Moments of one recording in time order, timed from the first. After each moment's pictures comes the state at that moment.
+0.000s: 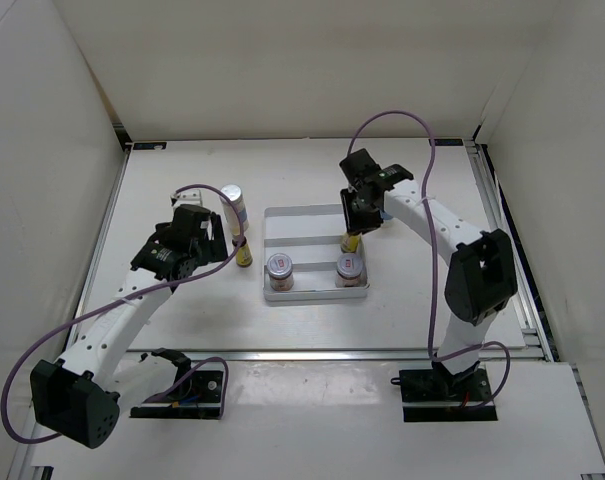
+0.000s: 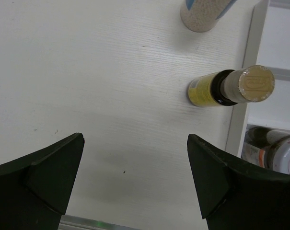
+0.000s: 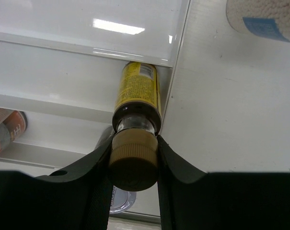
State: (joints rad) left arm -0.38 1.05 0.90 -0.69 -0.43 -0.37; right arm 0.56 1.79 1.56 -0.94 0.08 0.31
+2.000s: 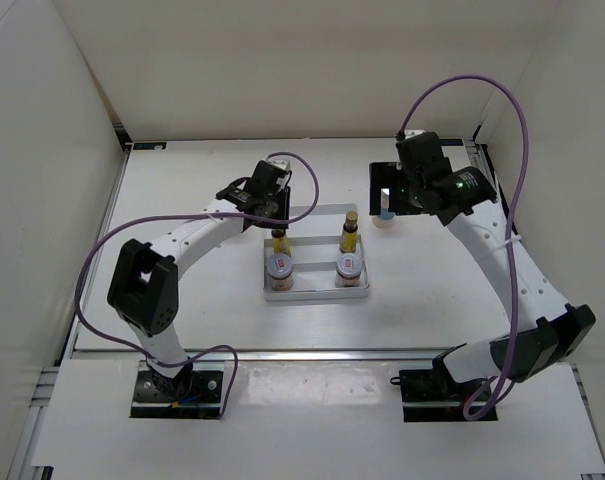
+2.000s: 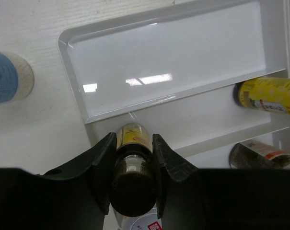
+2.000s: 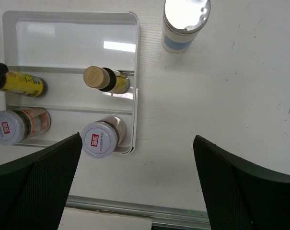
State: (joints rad) left arm -0.57 1.72 1.38 -0.51 -0.11 -0.36; right arm 0.50 1.40 1.60 -1.04 0.19 0.31
